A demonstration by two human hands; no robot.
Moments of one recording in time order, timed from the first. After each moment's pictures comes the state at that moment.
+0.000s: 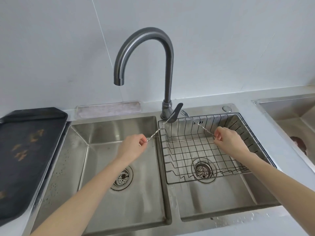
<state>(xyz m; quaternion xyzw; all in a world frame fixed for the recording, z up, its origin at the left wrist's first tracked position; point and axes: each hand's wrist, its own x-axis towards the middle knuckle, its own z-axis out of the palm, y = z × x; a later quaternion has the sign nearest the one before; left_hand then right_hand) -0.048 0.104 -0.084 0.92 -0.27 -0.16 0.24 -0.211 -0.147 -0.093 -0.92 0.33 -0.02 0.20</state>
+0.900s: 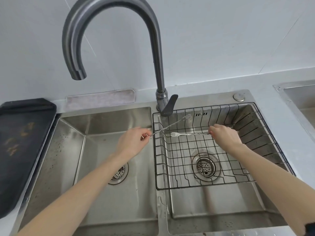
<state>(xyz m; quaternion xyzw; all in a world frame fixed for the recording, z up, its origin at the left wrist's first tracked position) -0.044 0.049 -0.102 0.93 -0.30 -0.15 0.16 -0.173 -0.205 -0.178 -0.97 0.22 0.10 0.03</state>
